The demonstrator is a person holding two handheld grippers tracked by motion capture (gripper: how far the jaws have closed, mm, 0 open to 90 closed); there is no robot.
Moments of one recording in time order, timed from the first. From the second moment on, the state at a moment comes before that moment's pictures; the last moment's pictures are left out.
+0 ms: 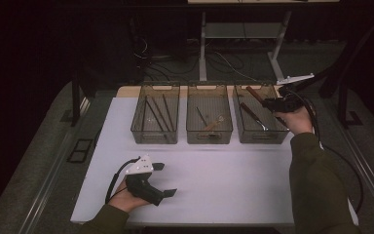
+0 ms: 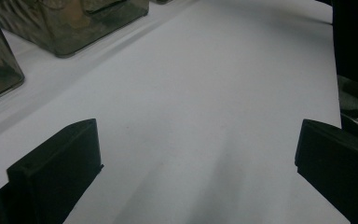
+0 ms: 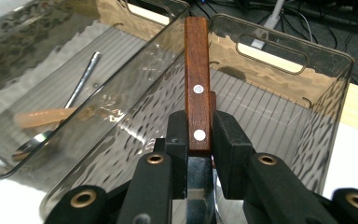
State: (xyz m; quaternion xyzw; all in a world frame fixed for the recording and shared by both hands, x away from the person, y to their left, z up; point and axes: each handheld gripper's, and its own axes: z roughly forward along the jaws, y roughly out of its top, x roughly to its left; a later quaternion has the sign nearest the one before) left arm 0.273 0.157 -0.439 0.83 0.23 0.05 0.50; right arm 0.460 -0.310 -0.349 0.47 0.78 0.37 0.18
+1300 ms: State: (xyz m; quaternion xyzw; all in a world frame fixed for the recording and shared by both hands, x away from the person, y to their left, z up) left arm 0.273 0.156 -0.439 0.83 0.23 0.04 0.50; right arm 0.465 -0.295 -0.372 0.49 0.78 0.35 0.18
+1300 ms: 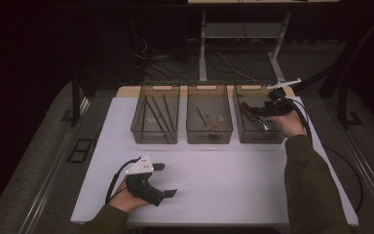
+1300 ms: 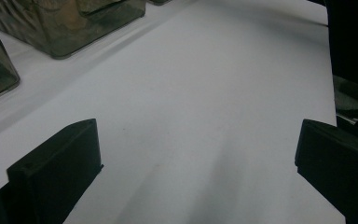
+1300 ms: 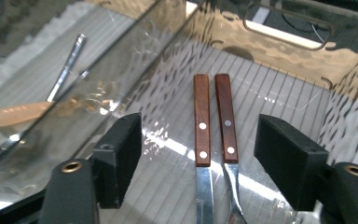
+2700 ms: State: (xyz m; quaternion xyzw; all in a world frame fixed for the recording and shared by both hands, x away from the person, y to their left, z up) left arm 0.275 0.157 -0.440 0.84 0.24 0.05 0.49; right arm 0.330 -0.282 -0.393 0.38 0.78 0.47 0.16
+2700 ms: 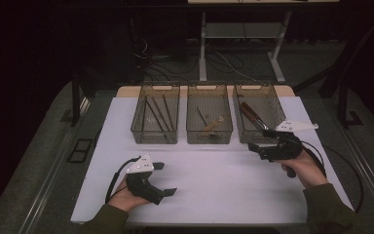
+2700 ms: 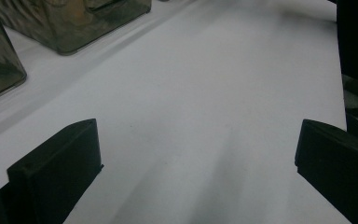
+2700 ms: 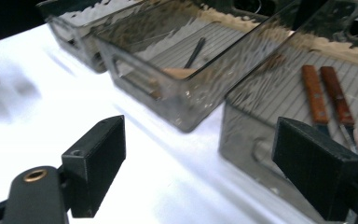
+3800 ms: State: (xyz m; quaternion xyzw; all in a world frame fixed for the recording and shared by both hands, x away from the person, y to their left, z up) left arm 0.274 0.156 -0.440 0.84 0.24 0.05 0.49; right arm 0.259 -0.286 -0.444 0.36 0.80 0.46 0.13
